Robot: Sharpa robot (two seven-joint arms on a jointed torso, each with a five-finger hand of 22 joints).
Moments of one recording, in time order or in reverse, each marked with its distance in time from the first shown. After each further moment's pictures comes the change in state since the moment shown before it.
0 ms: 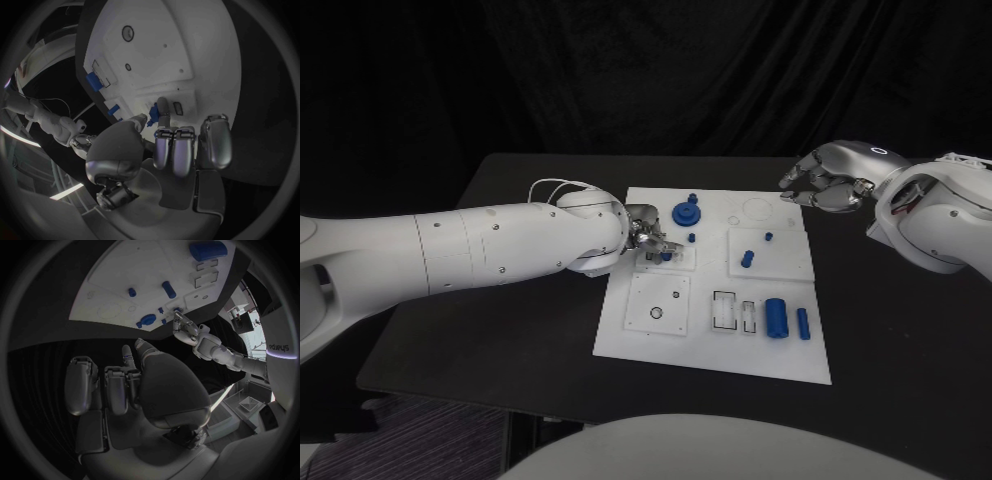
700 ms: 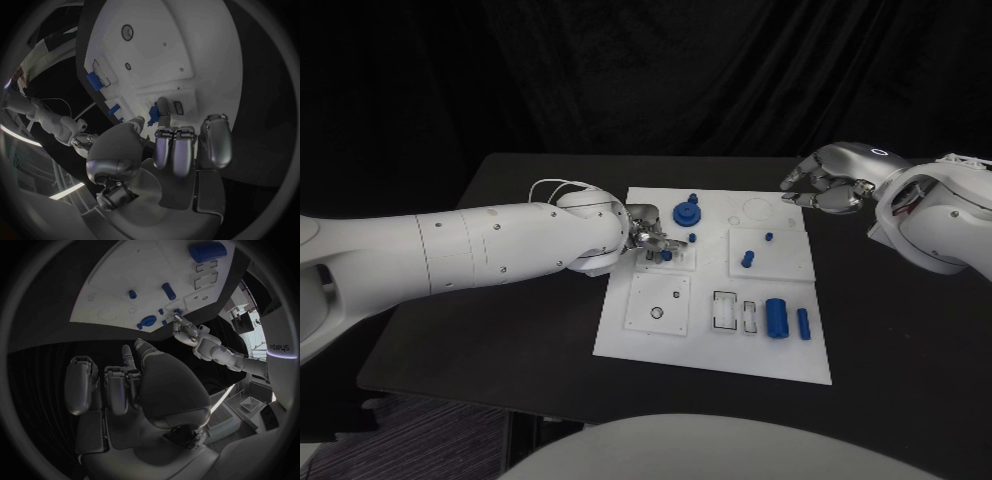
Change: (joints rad) left arm -0.003 0.002 0.001 -0.010 0.000 -0.004 0.022; left_hand -0.050 0.040 -0.096 -0.001 -0.036 -0.006 0.002 0.019 0.080 -0.003 0.003 0.000 0.000 0.000 0.000 0.000 0.000 0.000 -0.002 0.002 -0.005 0.006; right arm -0.001 0.000 0.000 -0.001 0.000 0.012 -0.007; right_hand 0.000 0.000 0.007 -0.007 0.021 0.004 0.004 -0.005 -0.001 0.000 0.000 0.001 0.000 0.003 0.003 0.000 0.000 0.000 0.000 0.000 -0.004 0.000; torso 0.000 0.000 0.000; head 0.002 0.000
